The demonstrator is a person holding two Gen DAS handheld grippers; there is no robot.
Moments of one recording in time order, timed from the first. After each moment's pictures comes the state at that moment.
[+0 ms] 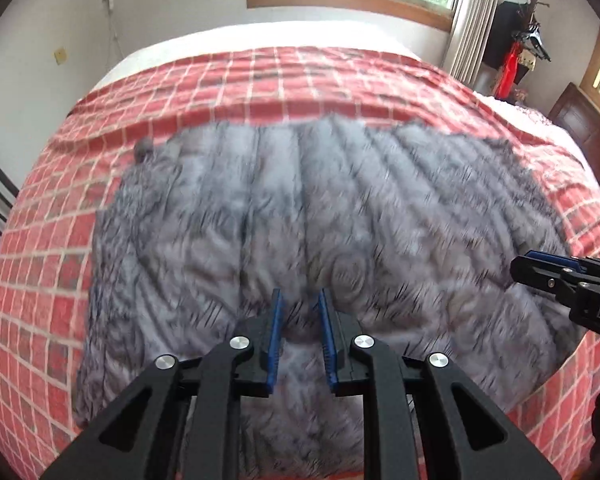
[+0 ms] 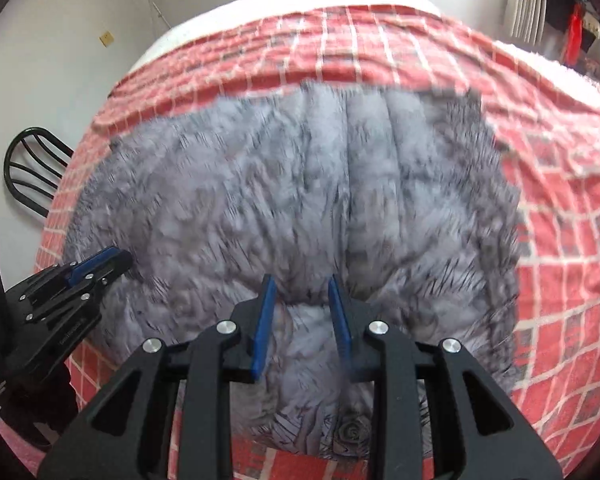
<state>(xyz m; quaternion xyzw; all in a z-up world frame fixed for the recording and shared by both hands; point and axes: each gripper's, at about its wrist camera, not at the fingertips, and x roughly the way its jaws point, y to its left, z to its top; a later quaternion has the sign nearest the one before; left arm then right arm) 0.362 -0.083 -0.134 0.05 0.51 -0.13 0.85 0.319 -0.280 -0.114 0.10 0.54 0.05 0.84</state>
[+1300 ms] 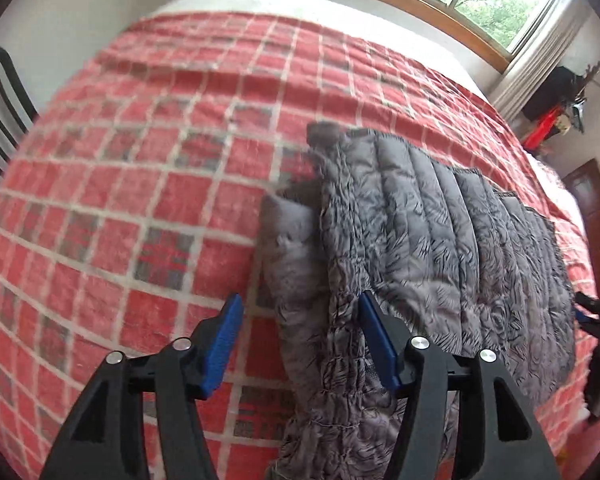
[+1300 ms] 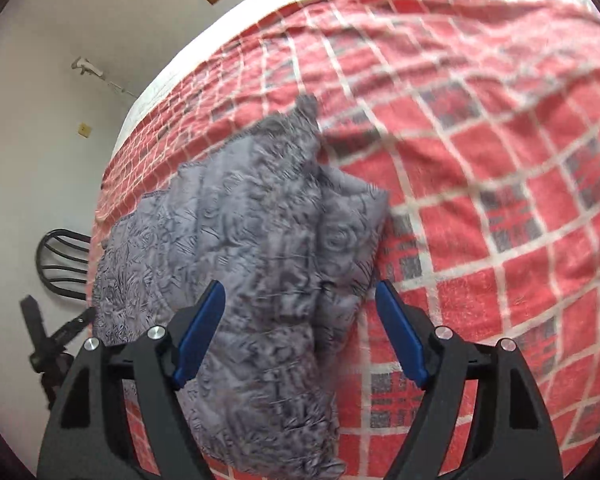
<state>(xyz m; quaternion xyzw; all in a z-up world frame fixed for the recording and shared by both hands) 0.419 0.085 -0.153 -0.08 0.56 -0.10 0.82 0.327 -0.437 -0.147 0.29 0.54 0.05 0.79</state>
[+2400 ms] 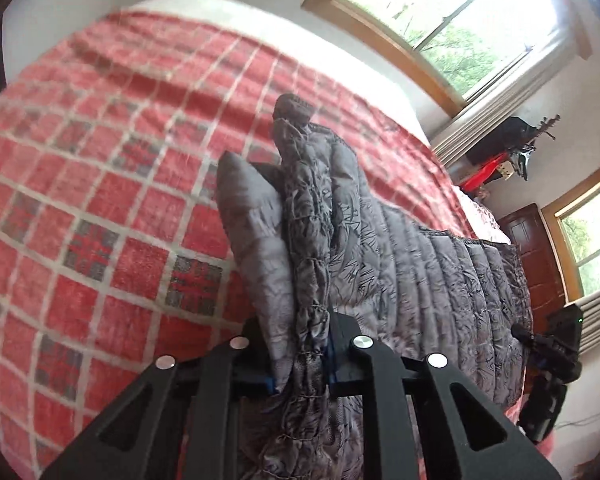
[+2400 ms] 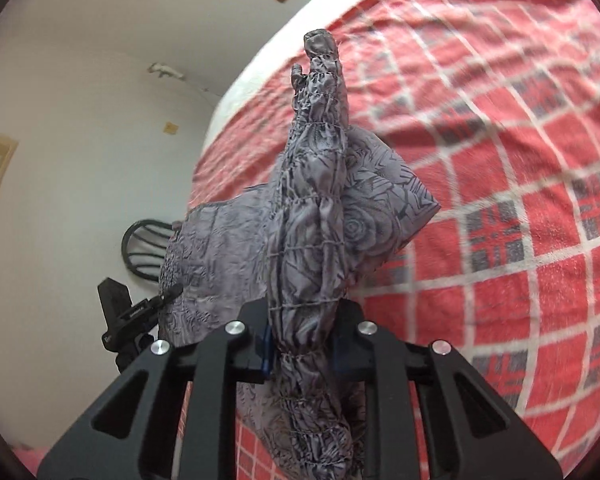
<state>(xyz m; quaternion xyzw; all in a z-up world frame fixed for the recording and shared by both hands) 0.395 0.064 -0.118 -0.19 0.50 -0.17 0.82 0.313 -0.412 -0.098 0.35 0.48 0.19 0.78</state>
